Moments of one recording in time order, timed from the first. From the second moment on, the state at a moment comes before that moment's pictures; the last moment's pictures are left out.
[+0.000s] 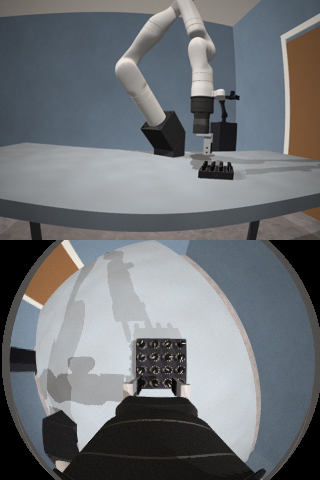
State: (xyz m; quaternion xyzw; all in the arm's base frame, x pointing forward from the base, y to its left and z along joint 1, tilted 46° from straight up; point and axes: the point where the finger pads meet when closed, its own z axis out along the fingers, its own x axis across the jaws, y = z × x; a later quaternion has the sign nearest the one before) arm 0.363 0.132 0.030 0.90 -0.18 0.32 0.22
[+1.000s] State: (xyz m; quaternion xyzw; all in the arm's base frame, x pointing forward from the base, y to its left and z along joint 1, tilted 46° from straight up) arm 0.351 0.109 0.038 0.90 -0.18 0.32 0.22
